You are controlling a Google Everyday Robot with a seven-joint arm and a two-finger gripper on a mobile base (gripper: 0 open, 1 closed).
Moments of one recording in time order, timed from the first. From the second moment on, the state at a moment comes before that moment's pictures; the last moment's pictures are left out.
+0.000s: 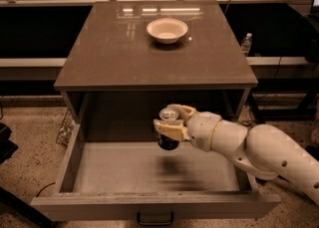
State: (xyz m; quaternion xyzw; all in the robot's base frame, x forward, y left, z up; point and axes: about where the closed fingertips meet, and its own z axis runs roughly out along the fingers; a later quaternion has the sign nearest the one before) arm 0.520 -0.028 0.776 -0.33 0.70 0.30 0.56
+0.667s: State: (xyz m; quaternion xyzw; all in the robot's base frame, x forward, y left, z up) arm 0.518 0.030 0.739 -0.35 0.65 0.39 0.55
